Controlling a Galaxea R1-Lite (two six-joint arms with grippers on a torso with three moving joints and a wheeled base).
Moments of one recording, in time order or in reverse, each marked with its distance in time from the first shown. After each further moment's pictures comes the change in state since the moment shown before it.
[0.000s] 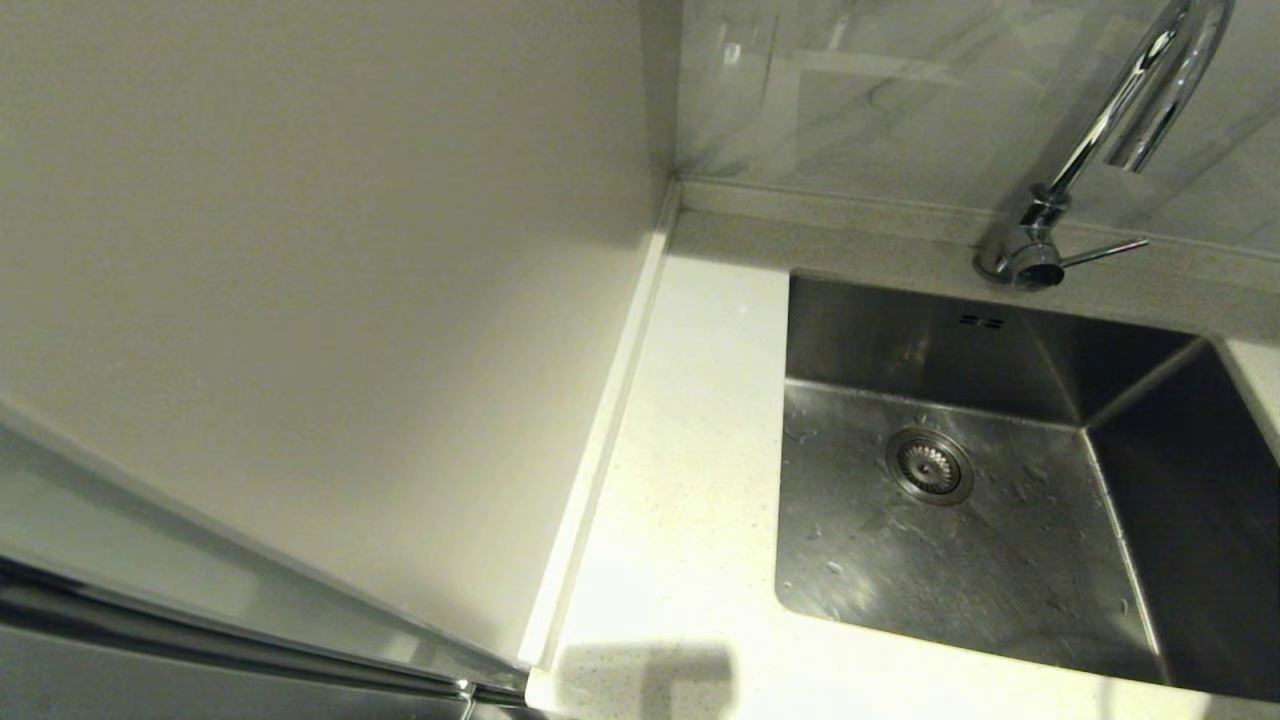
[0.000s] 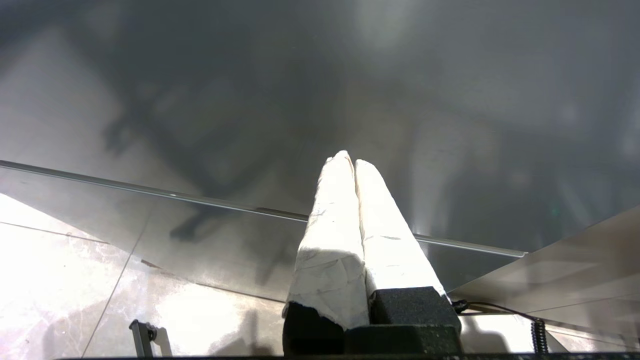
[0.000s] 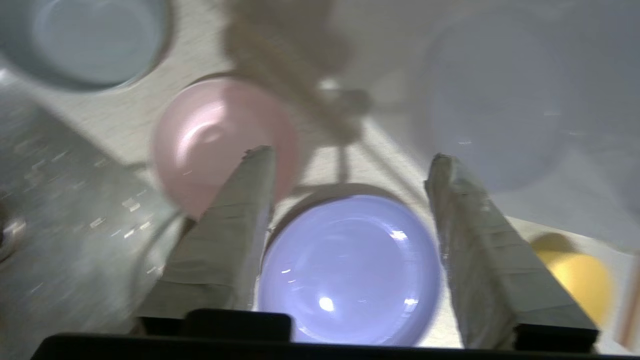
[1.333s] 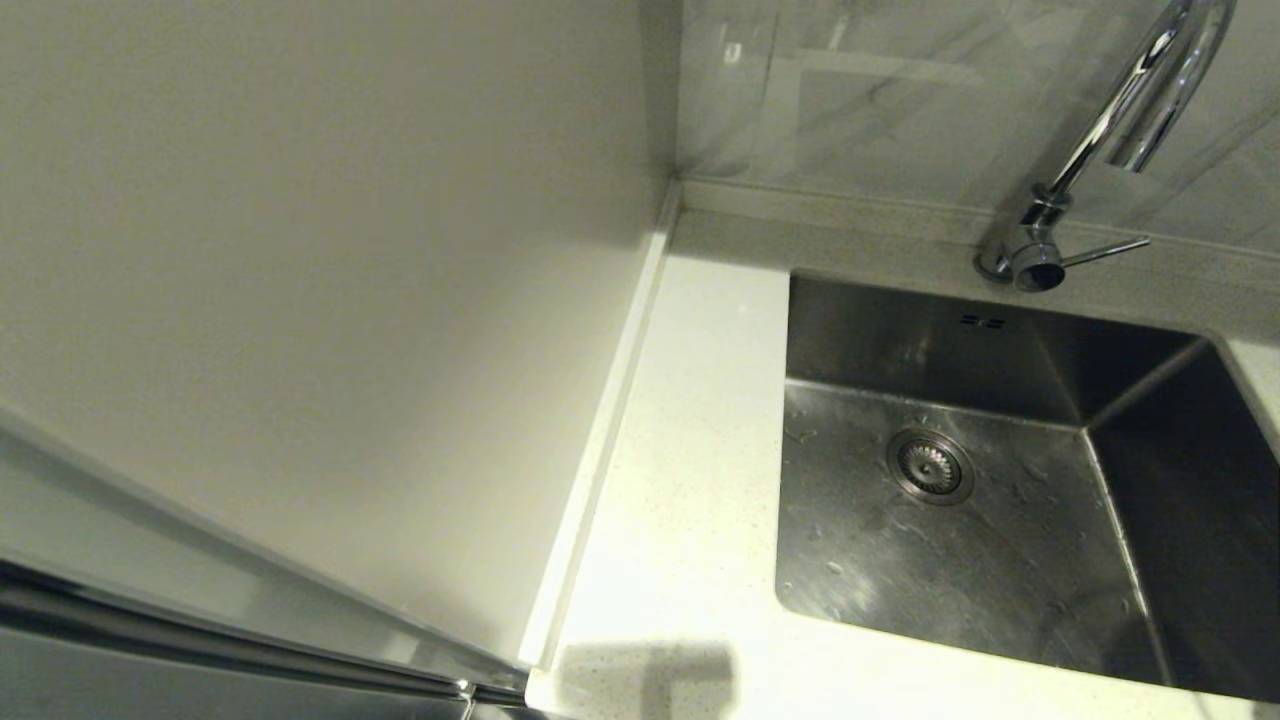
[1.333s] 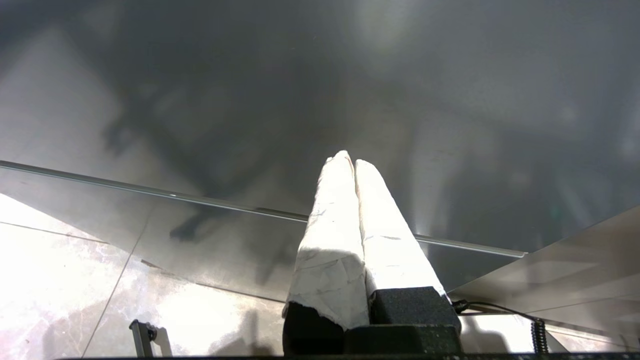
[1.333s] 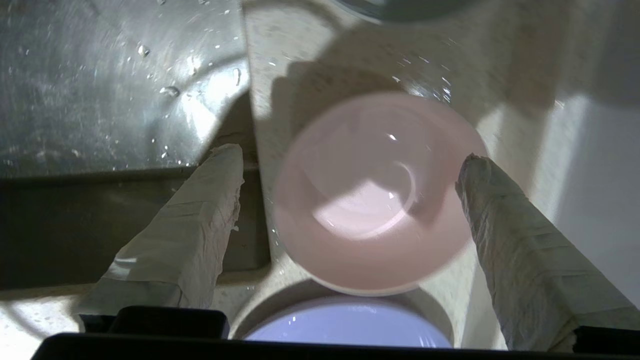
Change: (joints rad) left arm 0.000 0.000 0.000 0.000 0.000 0.000; right arm 0.275 0.250 -0.007 -0.001 0.217 -0.563
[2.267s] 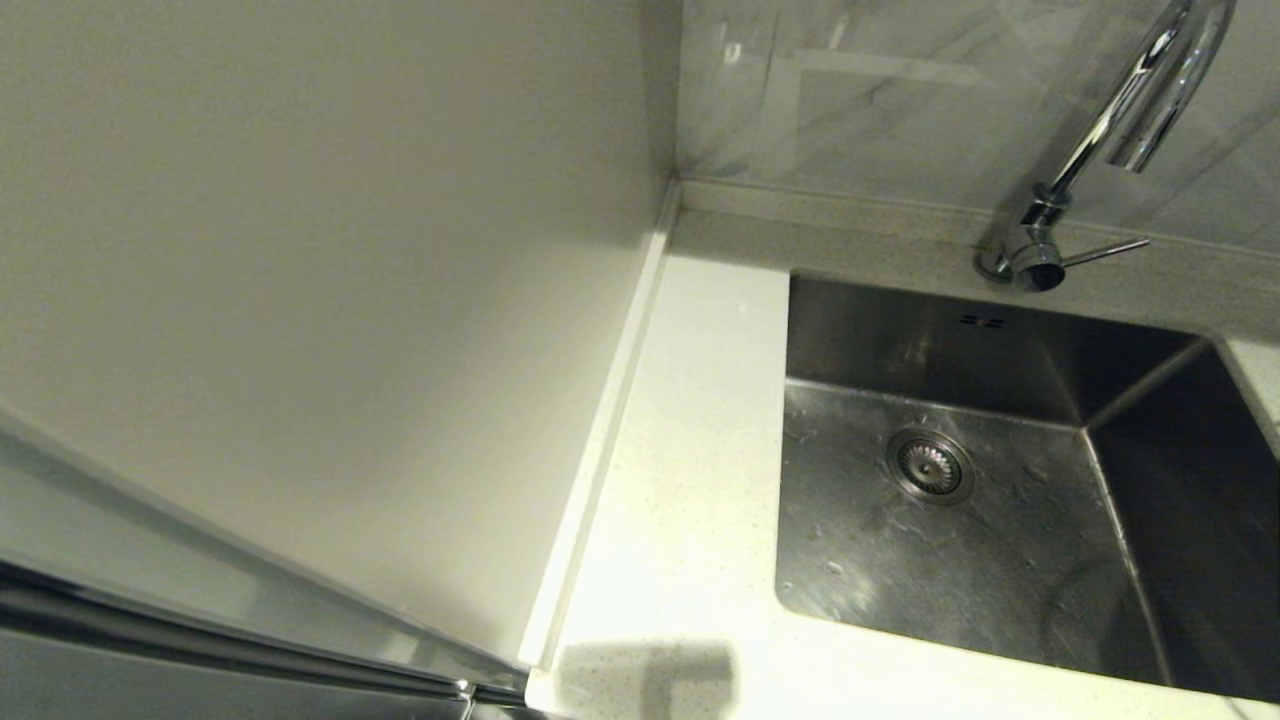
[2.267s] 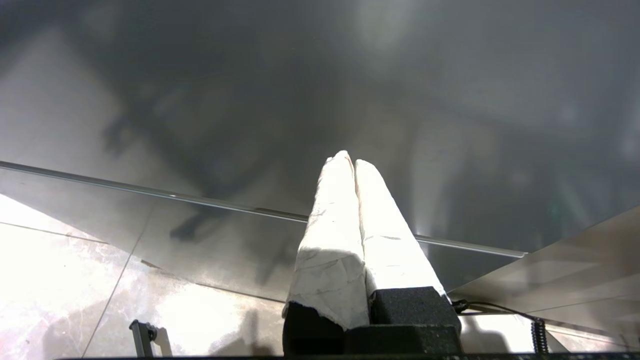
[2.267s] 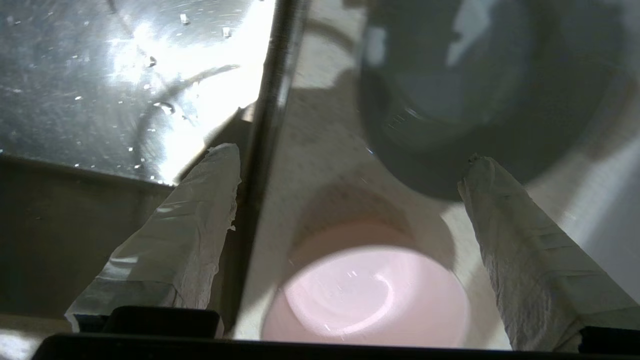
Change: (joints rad) left arm 0.000 0.000 0.000 0.000 0.000 0.000; right arm 0.149 0.115 -0.169 0.001 0.001 -0.150
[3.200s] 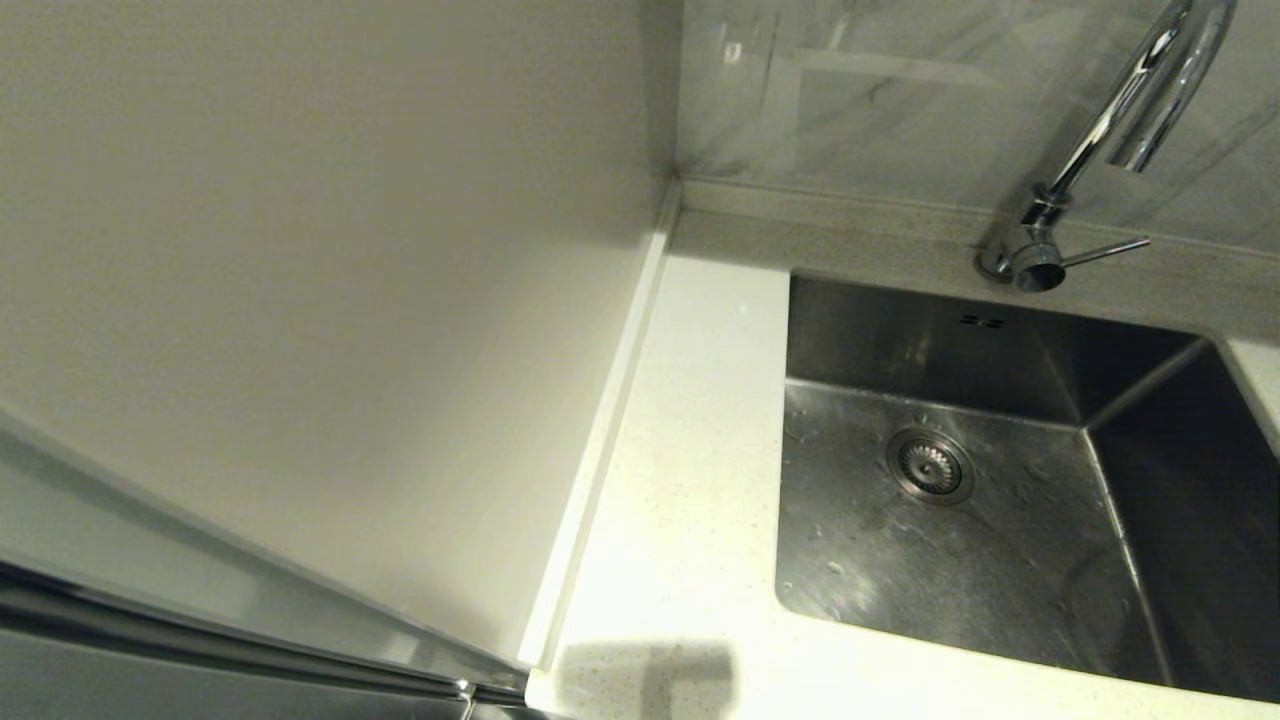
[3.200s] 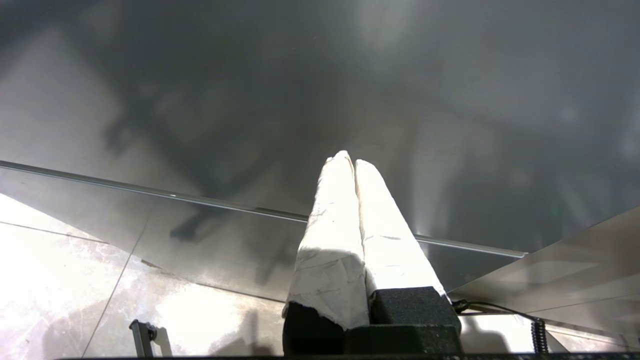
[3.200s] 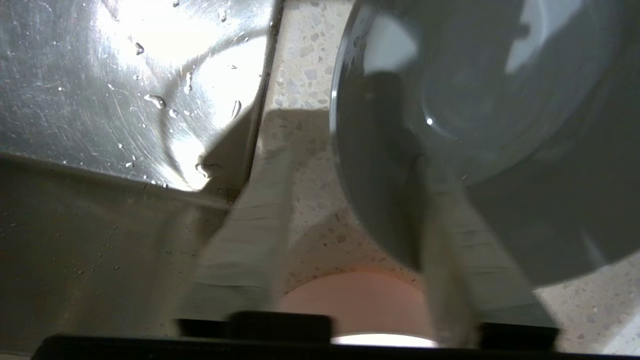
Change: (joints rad) left arm 0.000 0.000 0.000 0.000 0.000 0.000; right arm 0.019 0.136 -0.046 -0.007 -0.007 -0.006
